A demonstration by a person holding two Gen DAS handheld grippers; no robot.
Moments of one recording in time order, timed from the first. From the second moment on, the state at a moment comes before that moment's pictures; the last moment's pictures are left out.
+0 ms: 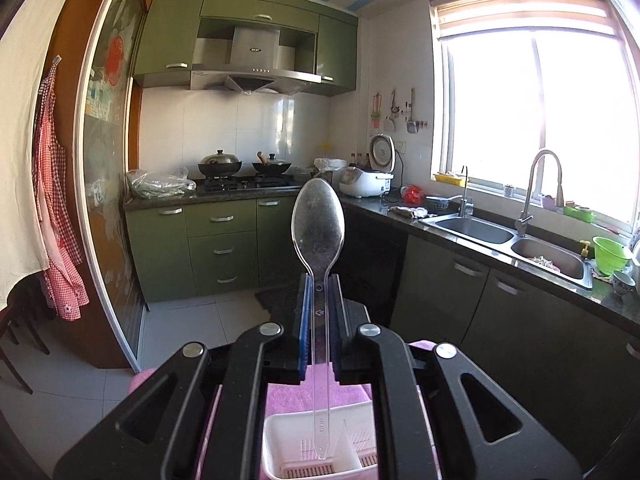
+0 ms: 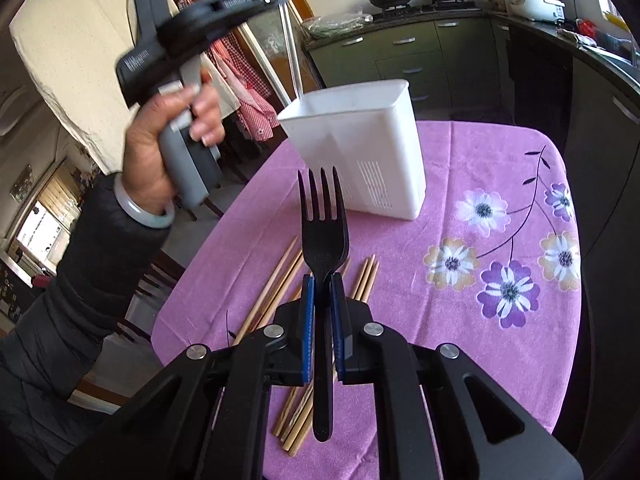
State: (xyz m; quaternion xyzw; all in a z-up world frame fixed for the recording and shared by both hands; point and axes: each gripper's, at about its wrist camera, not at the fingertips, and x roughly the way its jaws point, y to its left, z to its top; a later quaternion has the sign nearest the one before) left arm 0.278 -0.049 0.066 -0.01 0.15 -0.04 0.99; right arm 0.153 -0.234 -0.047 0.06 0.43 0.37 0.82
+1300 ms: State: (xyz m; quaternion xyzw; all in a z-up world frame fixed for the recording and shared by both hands) left arm 0.156 0.013 -0.015 -0.05 0.35 -0.07 0.93; right arm 0.300 -0.152 -0.022 0.04 0.25 0.25 0.94
